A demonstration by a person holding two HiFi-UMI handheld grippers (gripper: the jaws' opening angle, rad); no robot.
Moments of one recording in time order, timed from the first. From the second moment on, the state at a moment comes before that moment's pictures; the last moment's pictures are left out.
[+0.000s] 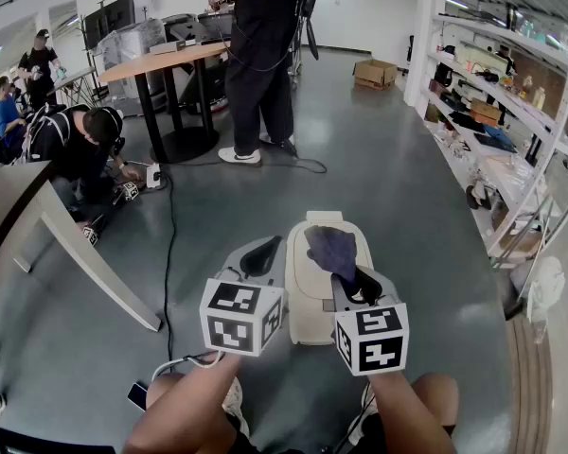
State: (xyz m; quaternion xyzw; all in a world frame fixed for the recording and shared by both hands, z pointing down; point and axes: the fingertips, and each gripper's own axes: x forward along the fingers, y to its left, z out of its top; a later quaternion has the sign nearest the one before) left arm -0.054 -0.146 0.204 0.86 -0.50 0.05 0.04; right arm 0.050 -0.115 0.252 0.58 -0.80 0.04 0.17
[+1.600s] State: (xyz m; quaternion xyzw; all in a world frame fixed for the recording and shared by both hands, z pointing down) left arm -0.085 -0.324 0.294 0.84 -0.52 0.12 0.09; right arm 0.017 -0.356 0.373 0.49 -0.79 0.09 0.35
